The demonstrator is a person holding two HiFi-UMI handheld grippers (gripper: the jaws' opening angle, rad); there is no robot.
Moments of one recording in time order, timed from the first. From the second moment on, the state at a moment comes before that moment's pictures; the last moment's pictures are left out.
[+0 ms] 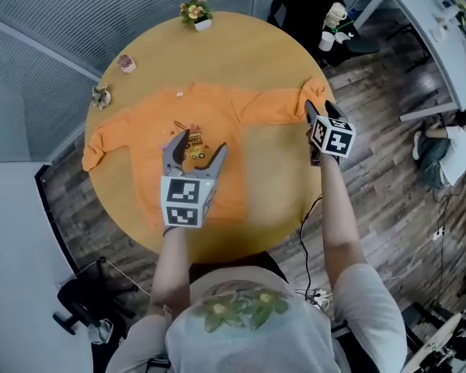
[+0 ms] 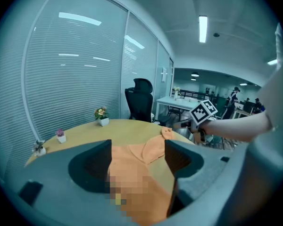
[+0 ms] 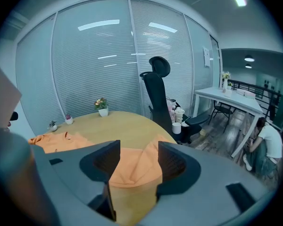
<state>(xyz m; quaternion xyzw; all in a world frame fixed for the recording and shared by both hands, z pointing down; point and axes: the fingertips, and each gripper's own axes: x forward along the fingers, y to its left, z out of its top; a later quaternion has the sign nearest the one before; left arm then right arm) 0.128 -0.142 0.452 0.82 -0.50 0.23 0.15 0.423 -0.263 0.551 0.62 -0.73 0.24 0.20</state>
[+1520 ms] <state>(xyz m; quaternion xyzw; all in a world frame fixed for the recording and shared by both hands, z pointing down) 0.156 -0.155 0.476 0.86 -0.43 0.24 0.16 0.419 -0.266 0.508 0.63 -0.73 0.21 0.15</state>
